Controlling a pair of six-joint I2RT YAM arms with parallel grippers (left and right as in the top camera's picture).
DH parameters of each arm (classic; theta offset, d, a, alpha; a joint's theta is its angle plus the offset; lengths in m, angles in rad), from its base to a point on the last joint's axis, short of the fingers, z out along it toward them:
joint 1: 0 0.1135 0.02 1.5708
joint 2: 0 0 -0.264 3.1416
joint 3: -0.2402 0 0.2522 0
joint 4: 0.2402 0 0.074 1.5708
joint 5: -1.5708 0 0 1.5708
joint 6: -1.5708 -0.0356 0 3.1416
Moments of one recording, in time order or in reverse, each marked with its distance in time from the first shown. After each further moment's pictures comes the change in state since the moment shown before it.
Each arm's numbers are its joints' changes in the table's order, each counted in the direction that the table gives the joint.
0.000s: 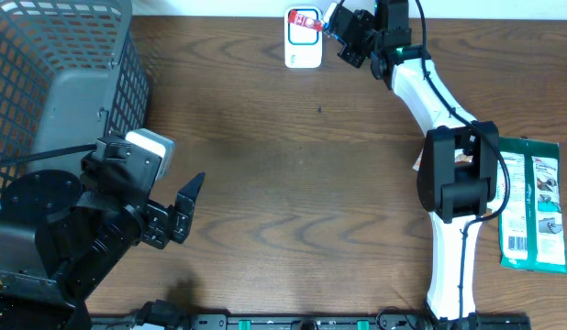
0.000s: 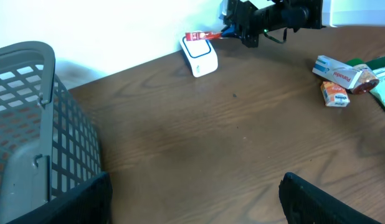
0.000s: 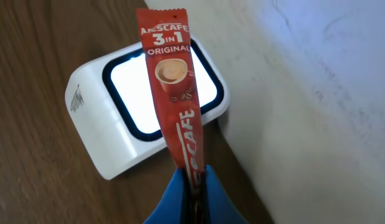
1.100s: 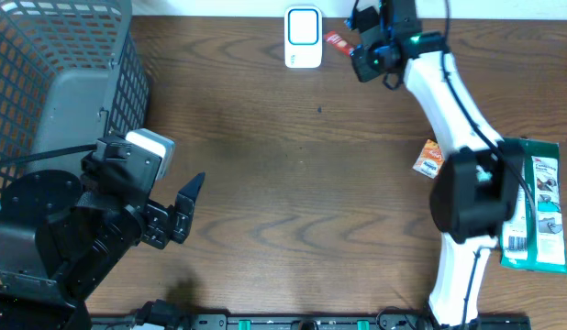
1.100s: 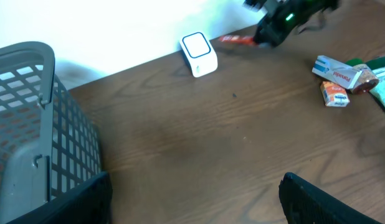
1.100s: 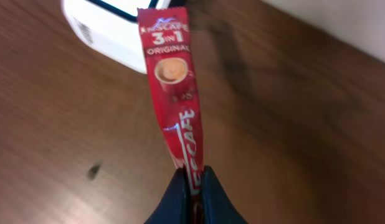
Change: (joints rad) left arm 0.000 0.000 0.000 0.000 0.000 0.000; right arm 0.013 0.220 0.001 0.597 -0.281 -0.598
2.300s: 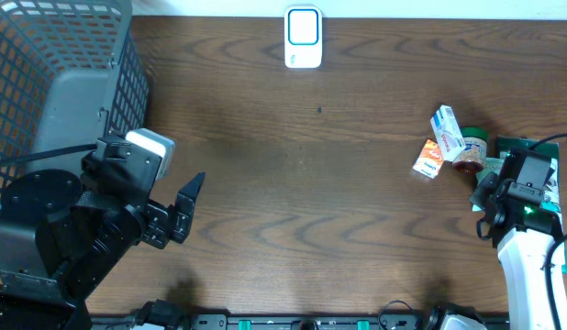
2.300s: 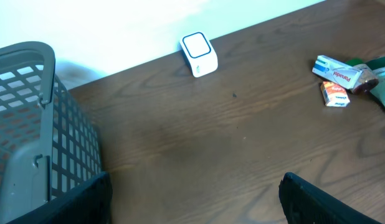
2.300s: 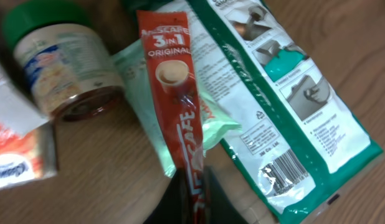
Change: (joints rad) left arm 0.000 0.000 0.000 0.000 0.000 0.000; right arm -0.495 0.994 1.236 -0.194 -0.426 -0.562
